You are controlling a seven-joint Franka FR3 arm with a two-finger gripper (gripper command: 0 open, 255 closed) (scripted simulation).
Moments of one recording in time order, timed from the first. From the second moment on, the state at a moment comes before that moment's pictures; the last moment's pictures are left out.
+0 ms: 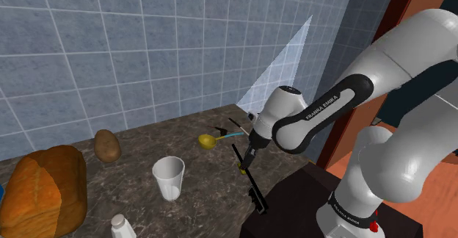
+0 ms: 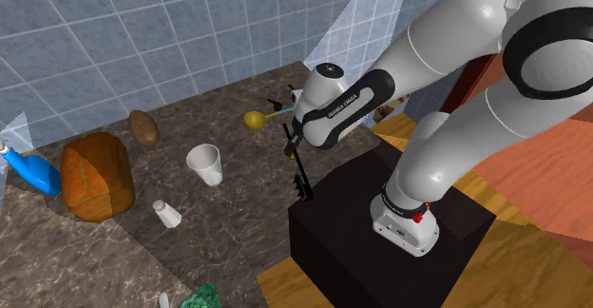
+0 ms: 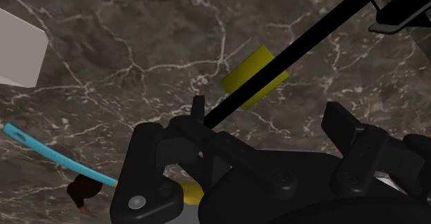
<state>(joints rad) 0.29 -0.37 0.06 -2.98 0.33 2.88 -0.34</state>
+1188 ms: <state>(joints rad) 0.45 -0.19 -0.06 -2.98 0.48 3.06 -0.46</state>
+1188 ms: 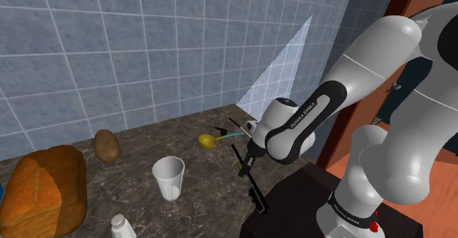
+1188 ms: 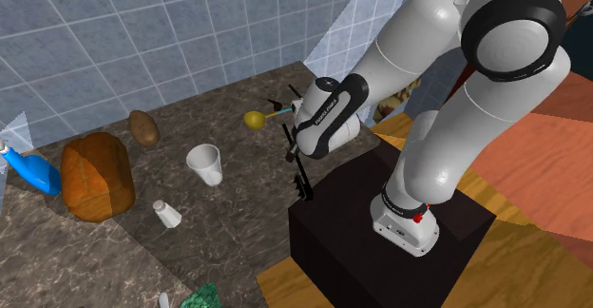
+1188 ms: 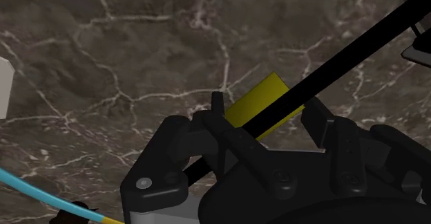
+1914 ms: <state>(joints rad) 0.27 -0.41 0.08 -2.99 0.31 2.82 -0.32</state>
